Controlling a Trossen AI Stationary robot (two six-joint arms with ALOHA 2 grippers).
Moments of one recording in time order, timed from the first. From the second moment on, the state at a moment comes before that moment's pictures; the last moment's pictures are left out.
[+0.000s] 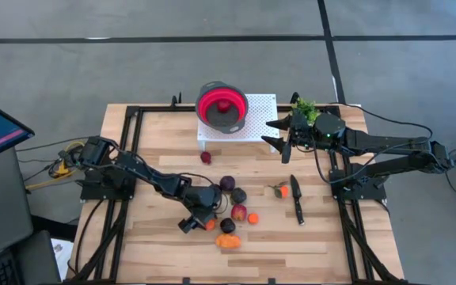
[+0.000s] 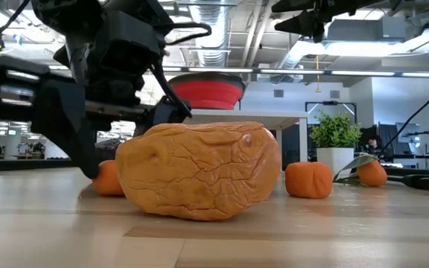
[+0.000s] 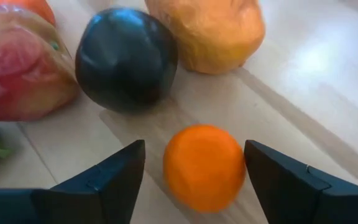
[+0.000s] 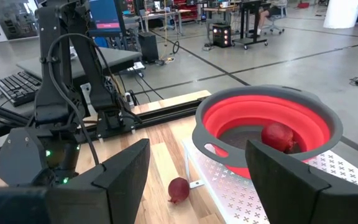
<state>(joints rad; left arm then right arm) -0.26 1.77 0.81 0.06 0.29 0.42 -0.16 0.97 0.78 0.04 0.13 0.12</state>
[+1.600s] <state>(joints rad) -0.12 1.44 0.80 0.01 0.03 0.41 -0.16 0.97 0.78 0.03 0.13 0.12</state>
